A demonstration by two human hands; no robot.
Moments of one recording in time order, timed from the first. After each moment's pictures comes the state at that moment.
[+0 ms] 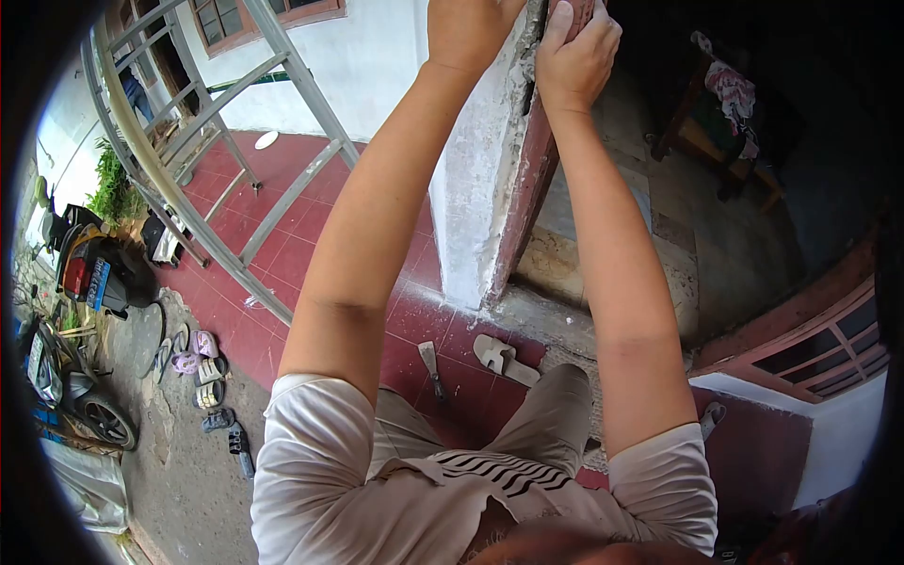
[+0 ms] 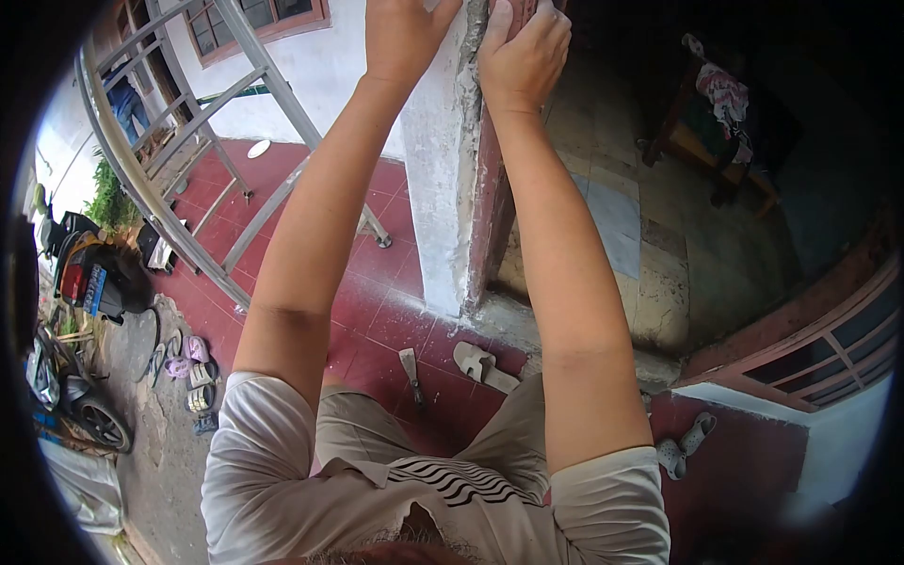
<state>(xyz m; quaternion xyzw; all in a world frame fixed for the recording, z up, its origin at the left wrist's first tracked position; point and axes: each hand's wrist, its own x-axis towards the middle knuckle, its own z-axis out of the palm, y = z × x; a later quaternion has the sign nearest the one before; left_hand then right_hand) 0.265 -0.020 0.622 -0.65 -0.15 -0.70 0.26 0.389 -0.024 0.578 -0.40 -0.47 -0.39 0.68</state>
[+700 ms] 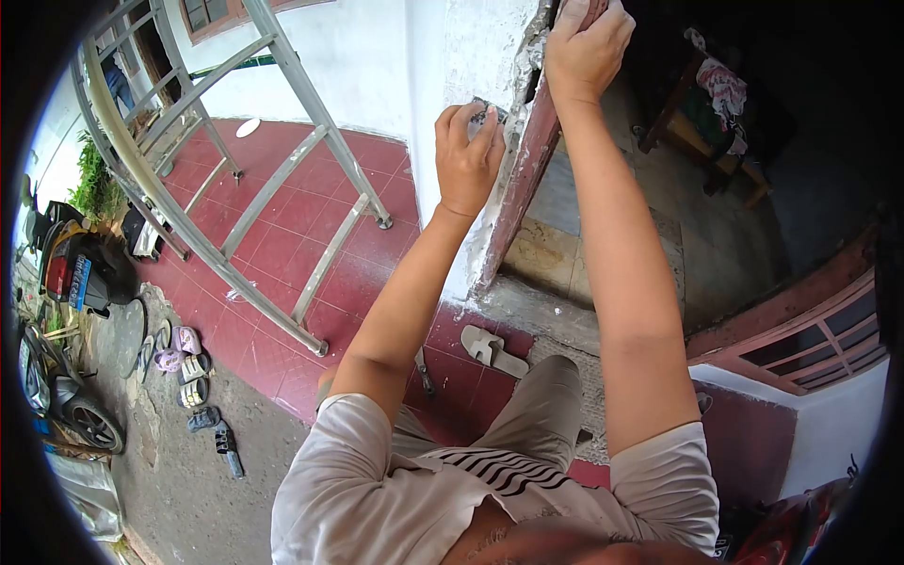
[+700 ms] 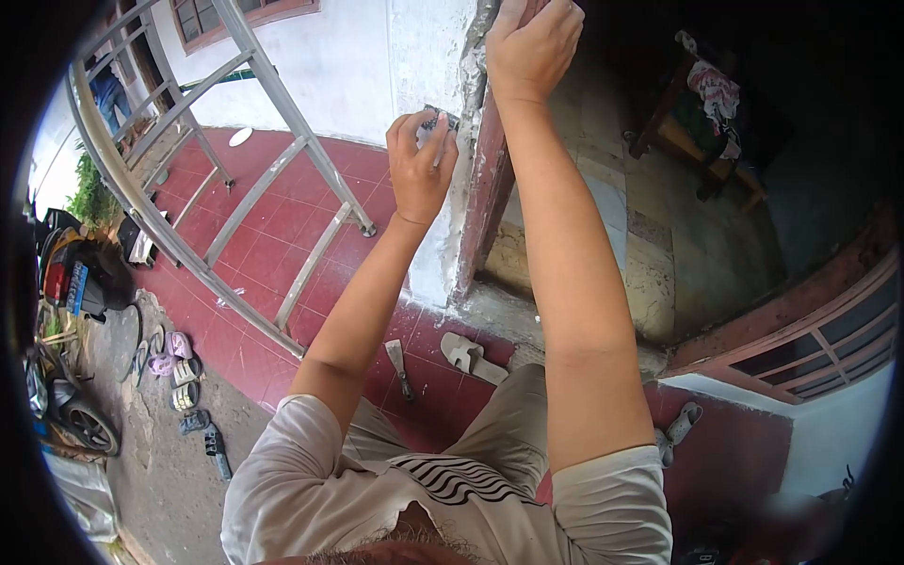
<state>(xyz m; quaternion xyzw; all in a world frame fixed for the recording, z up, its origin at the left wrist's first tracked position) 0.270 -0.029 0.407 -0.65 -0.27 -0.69 0.16 0.384 -0.025 0.575 -0.41 -0.46 -0.39 0.68</state>
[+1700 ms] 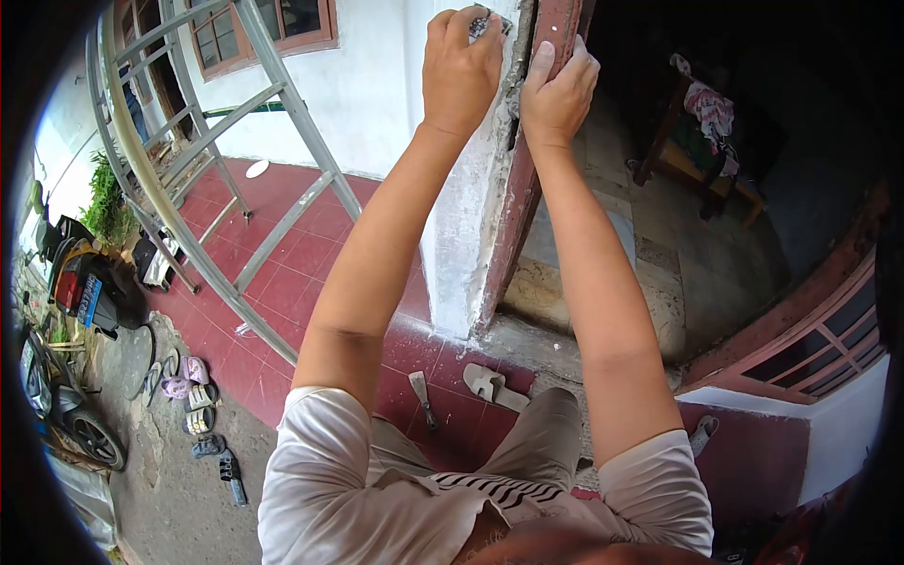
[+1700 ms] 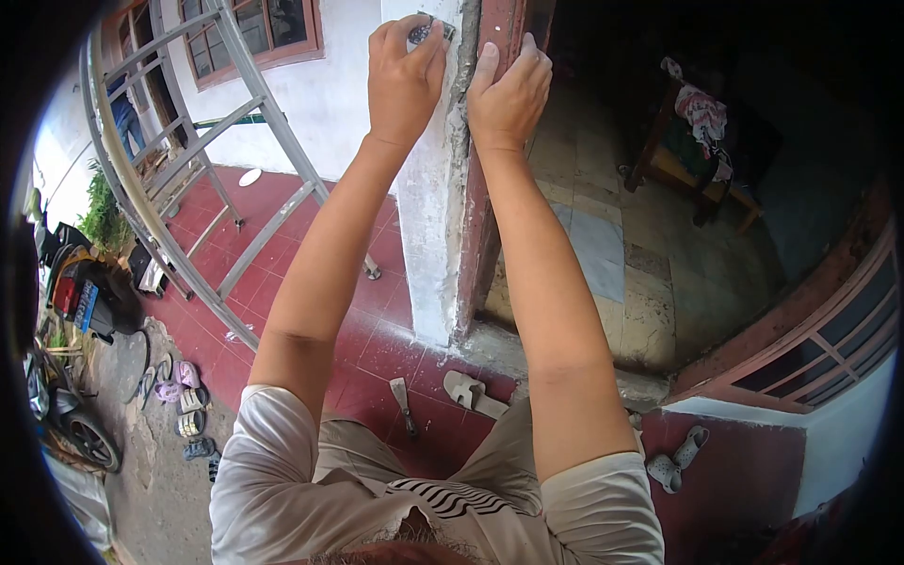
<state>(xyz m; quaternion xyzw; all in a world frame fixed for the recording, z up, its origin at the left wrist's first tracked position) 0.267 -0.009 0.597 -0.62 -0.16 -0.70 0.31 0.396 -0.011 0.575 -0.41 -0.46 -0.39 0.68</state>
